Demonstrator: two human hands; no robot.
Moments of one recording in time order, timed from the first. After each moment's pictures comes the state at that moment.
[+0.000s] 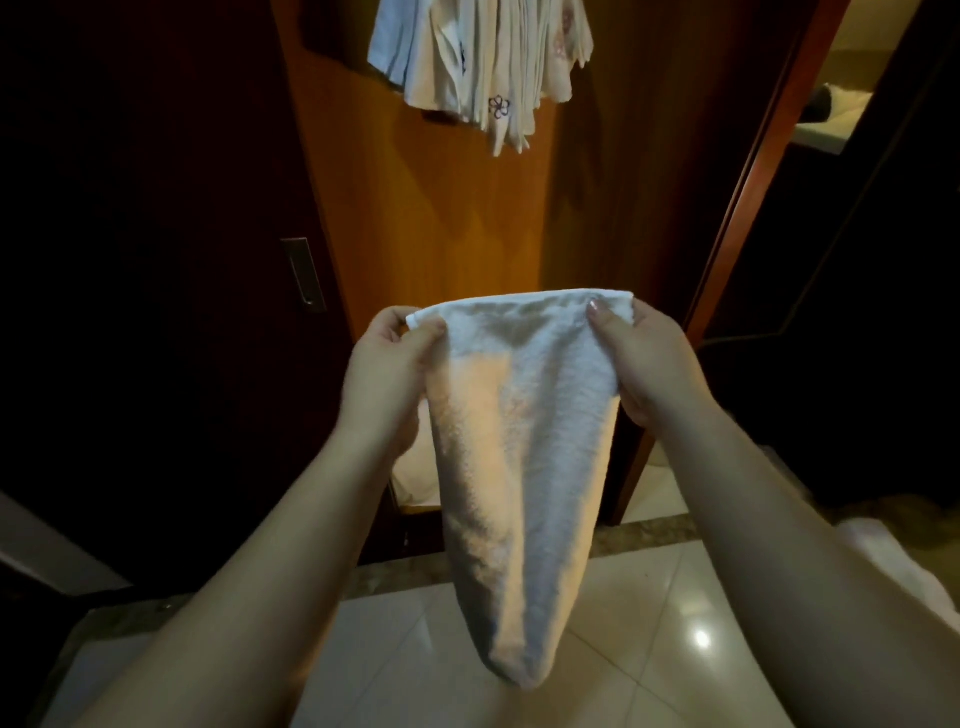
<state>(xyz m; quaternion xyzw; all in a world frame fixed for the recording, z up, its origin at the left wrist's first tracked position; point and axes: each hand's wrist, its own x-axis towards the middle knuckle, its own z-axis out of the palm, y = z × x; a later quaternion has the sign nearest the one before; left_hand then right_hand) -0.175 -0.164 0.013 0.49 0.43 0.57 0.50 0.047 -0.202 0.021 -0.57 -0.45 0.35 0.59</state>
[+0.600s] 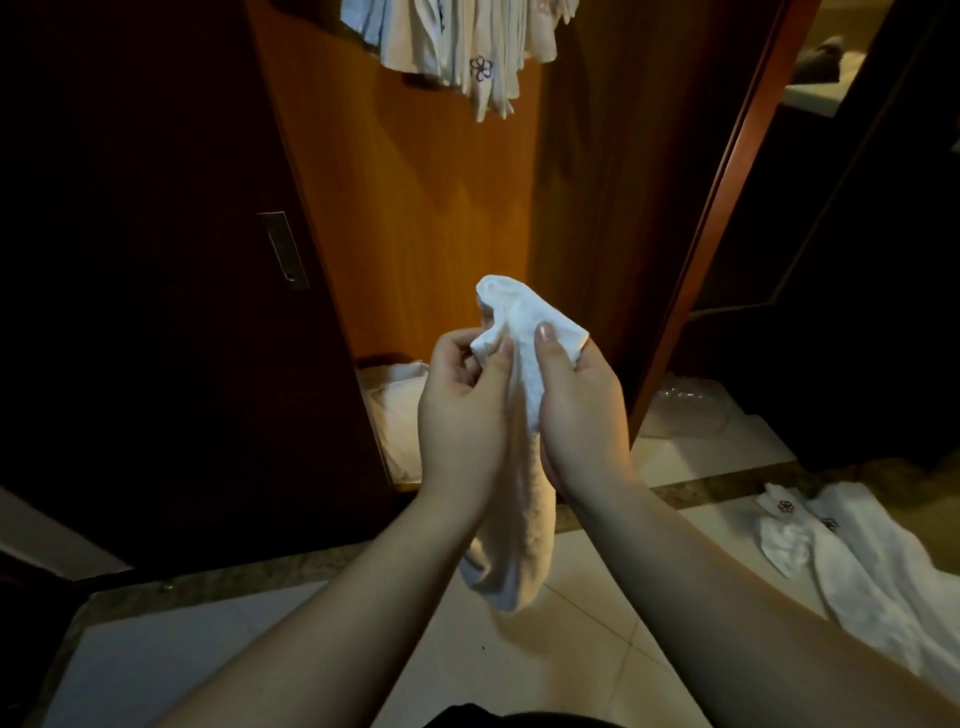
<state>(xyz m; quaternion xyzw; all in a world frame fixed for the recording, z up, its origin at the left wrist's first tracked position) -0.117 -0.247 -0.004 0.53 0.43 0.59 0.44 -0.027 -0.256 -0.008 -0.57 -0.40 0.32 0.64</state>
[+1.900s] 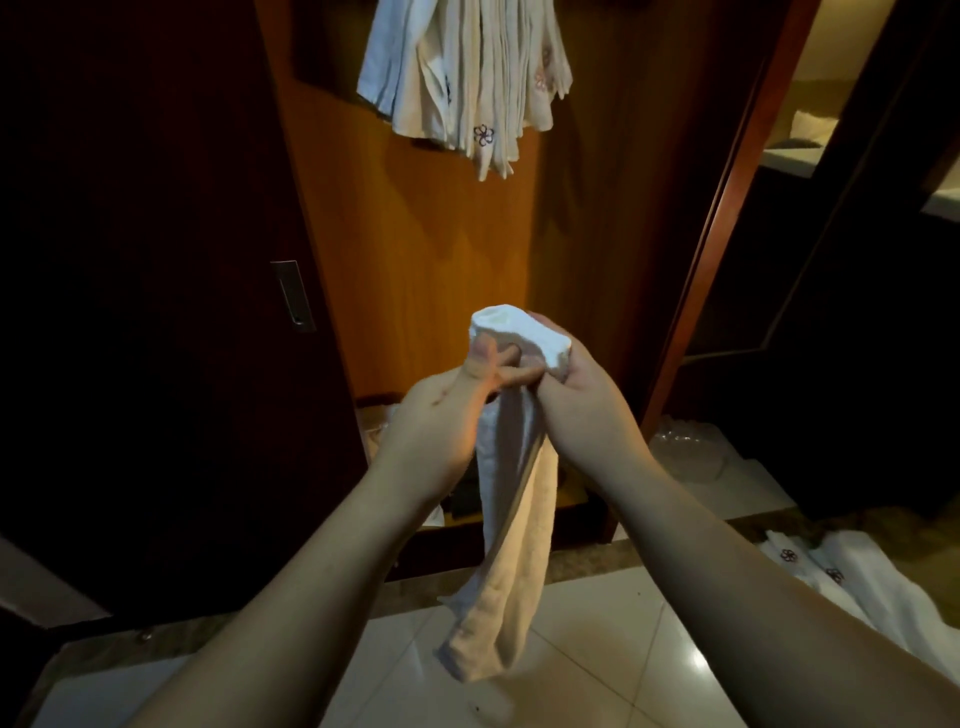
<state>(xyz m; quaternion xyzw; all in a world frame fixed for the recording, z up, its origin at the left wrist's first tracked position) -0.153 -0.228 0.034 0.70 0.35 0.43 0.45 0.001 -0.244 0.032 -0.56 -0.57 0.29 0.51</state>
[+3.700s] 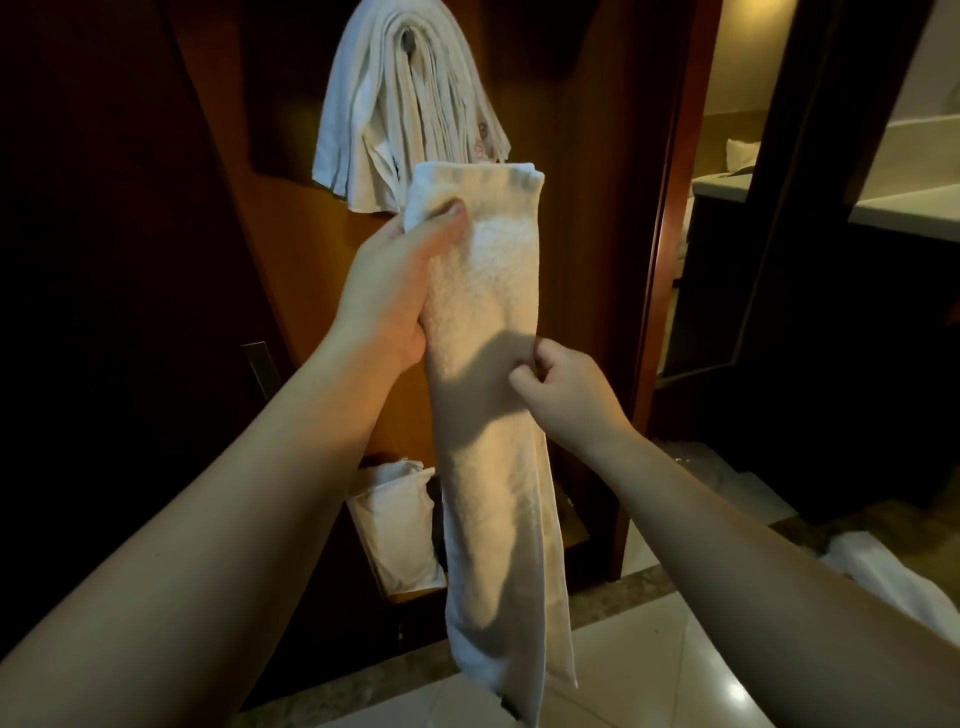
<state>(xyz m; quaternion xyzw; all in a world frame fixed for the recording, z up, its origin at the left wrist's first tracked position) -0.108 -0.150 0.162 0.59 0.27 0.52 0.55 0.048 -0.193 0.051 -0.61 -0.61 0.12 0.48</state>
